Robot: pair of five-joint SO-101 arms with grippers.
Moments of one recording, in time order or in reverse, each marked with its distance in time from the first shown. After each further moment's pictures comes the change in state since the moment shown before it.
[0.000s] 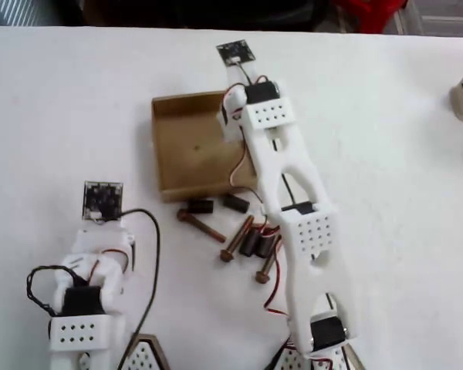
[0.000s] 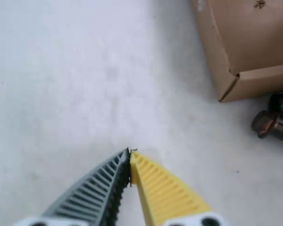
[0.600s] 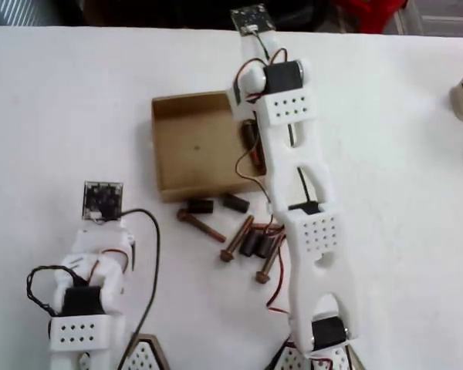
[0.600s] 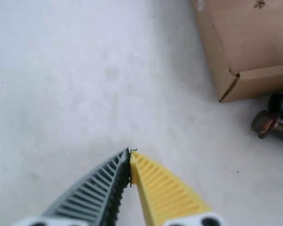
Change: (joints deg) left arm 0.0 0.0 0.0 0.0 0.0; right arm 1.8 -3.6 -18.2 16.6 0.0
